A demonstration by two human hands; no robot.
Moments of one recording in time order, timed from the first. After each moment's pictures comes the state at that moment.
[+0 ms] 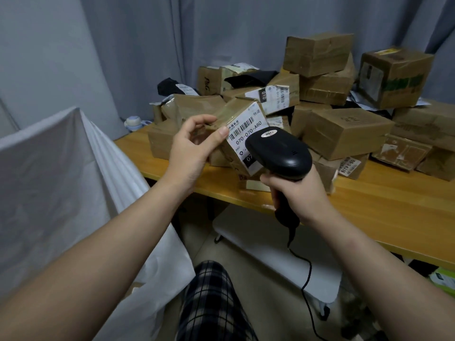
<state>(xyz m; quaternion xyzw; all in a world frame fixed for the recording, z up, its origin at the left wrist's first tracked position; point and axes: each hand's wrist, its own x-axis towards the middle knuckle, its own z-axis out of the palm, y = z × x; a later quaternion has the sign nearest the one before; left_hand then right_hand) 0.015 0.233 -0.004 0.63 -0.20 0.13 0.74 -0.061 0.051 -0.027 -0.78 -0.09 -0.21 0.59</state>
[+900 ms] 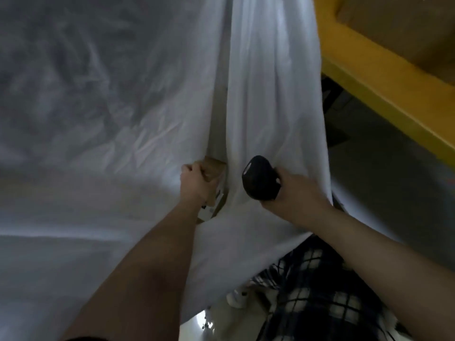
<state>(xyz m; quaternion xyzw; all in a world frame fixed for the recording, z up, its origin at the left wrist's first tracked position) 0.087 0.494 -0.397 0.88 0.29 -0.05 0.38 0.094 0.284 -0.254 -0.94 -0.17 0.23 0.20</state>
